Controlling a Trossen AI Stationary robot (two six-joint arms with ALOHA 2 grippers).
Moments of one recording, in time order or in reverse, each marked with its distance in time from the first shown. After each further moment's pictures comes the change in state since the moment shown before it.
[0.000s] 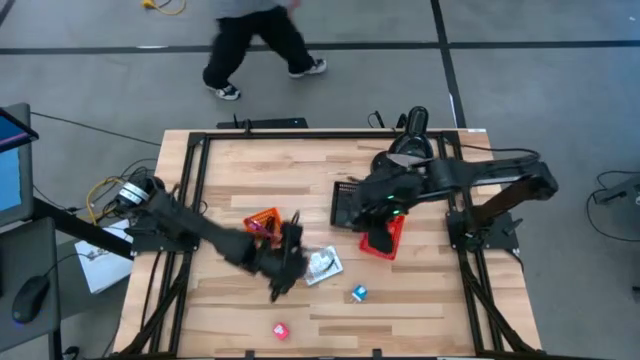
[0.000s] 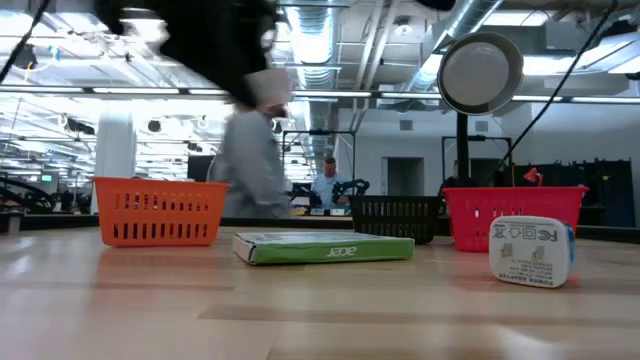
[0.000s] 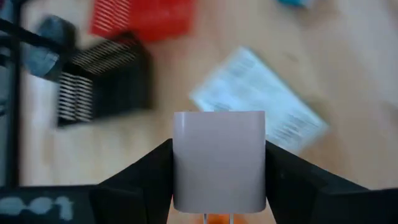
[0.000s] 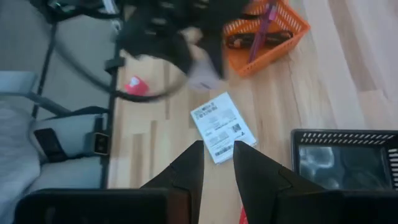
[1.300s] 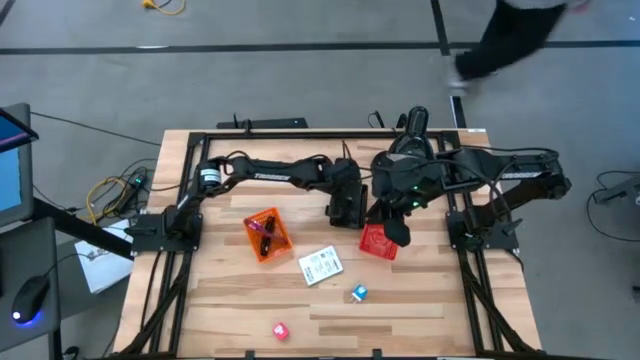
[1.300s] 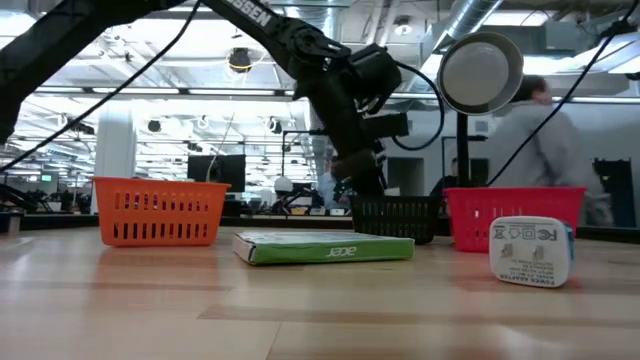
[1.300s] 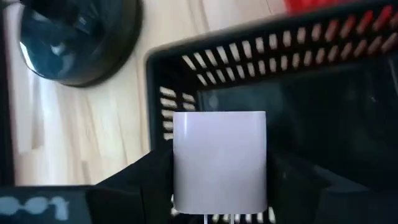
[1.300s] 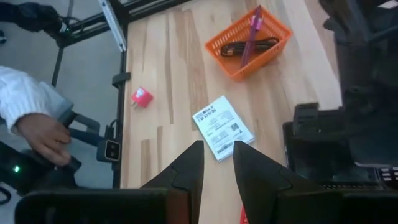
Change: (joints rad) left arm 0.587 0.552 0.485 0.095 0.385 0.461; right arm -0.001 -0.092 0.000 -0.047 0.031 0.080
